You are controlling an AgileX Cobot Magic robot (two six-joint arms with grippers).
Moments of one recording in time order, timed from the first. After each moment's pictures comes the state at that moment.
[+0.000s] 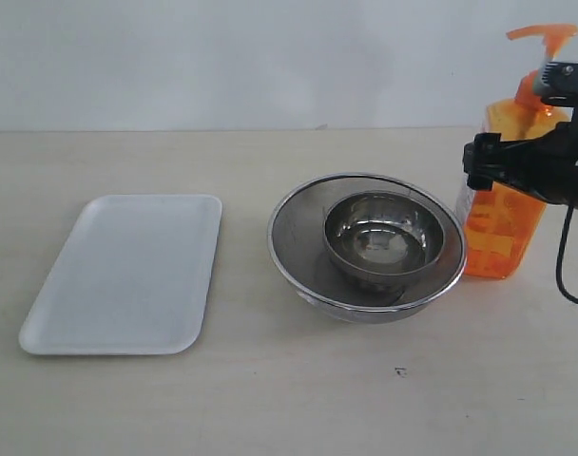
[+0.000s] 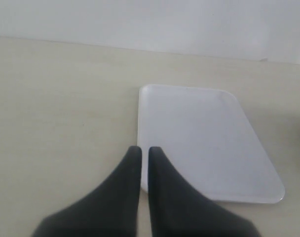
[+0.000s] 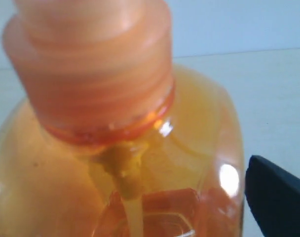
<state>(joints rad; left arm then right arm) 0.02 0.00 0.00 -0.09 0.36 0.00 0.18 1.62 -0.67 0.27 -0.43 -0.10</state>
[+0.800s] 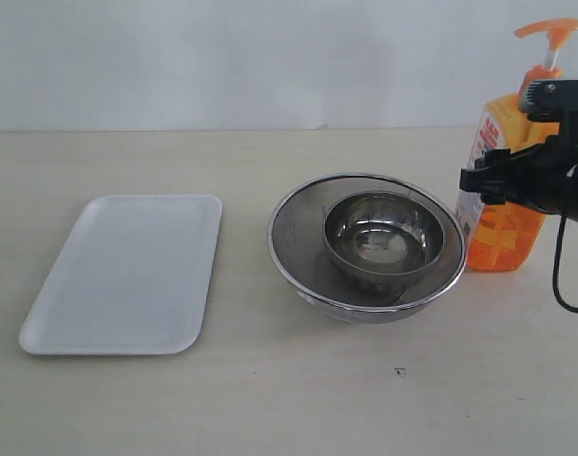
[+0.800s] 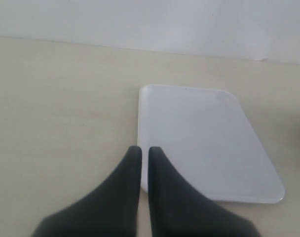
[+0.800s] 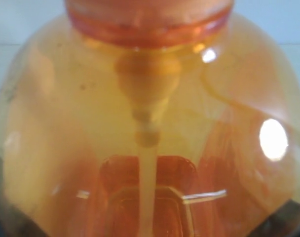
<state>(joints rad) 0.02 0.00 0.00 -0.09 0.36 0.00 0.18 1.67 -0.68 0.27 -0.44 -0.18</state>
